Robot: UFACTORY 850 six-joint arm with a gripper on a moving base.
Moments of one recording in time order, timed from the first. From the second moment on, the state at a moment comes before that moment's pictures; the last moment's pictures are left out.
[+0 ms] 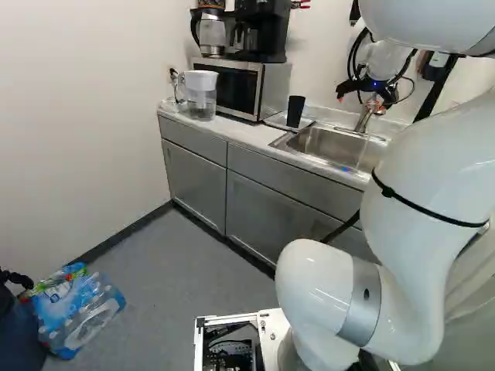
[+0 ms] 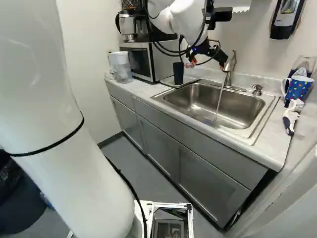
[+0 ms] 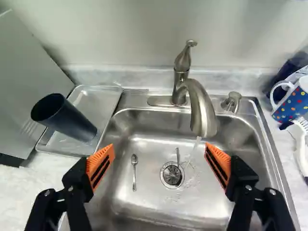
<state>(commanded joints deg) -32.5 -1.5 -69.1 0.2 -16.2 4.4</state>
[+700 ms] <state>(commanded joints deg) -34.3 0.6 -67.0 0.2 -23.9 4.4</state>
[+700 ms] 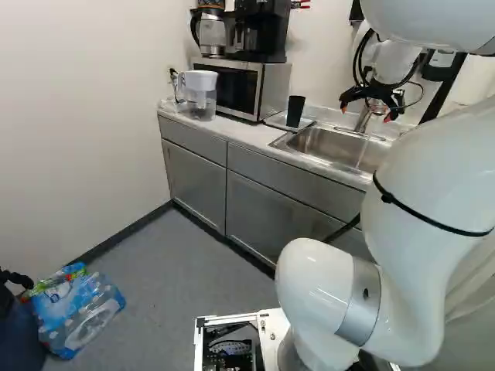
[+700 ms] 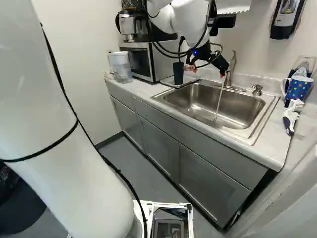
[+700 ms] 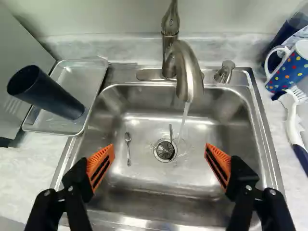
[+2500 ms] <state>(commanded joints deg) -33.8 0.2 -75.7 0.2 -13.5 4.4</state>
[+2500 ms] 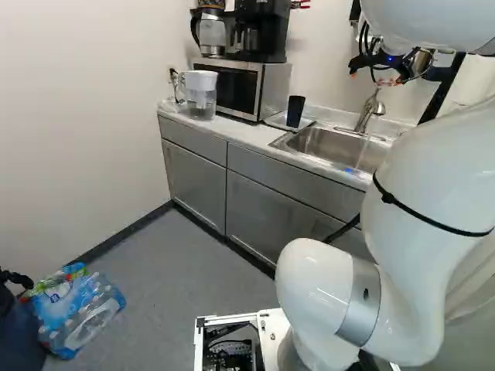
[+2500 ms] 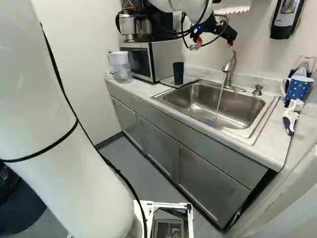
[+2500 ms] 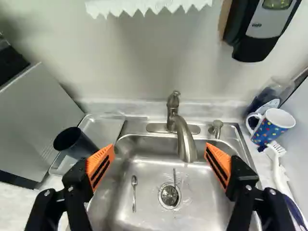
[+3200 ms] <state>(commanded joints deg) -32.8 -9.8 -86.1 0.2 -13.5 4.4</state>
